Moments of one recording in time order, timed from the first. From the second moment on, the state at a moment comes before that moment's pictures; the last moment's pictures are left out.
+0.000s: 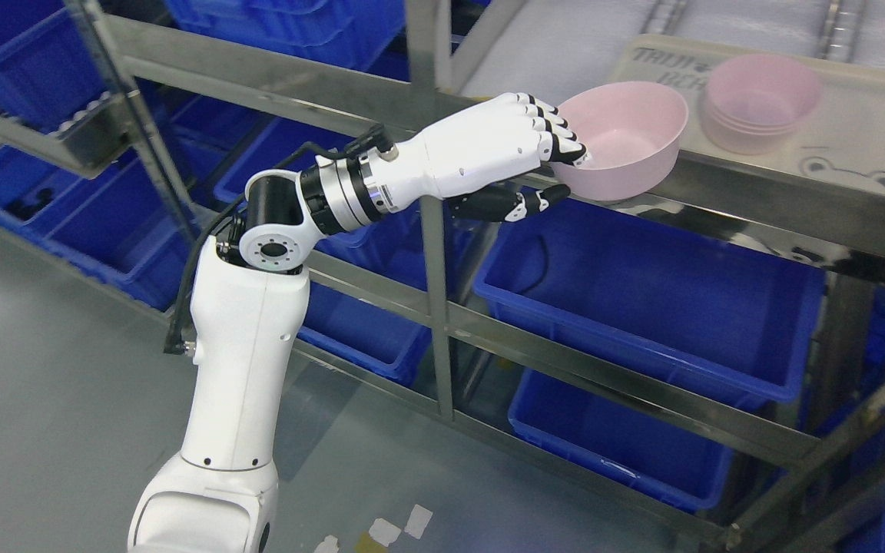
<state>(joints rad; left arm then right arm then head) -0.64 0.00 -0.12 -1.56 -0.45 -0.79 -0.84 0.00 0.00 0.05 0.00 0.06 -0.08 -0.03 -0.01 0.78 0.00</state>
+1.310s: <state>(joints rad) -0.96 0.06 -0.14 -1.20 -0.83 -0.79 -0.92 0.00 0.00 0.05 0.00 0.06 -0.08 -0.03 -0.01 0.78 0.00</state>
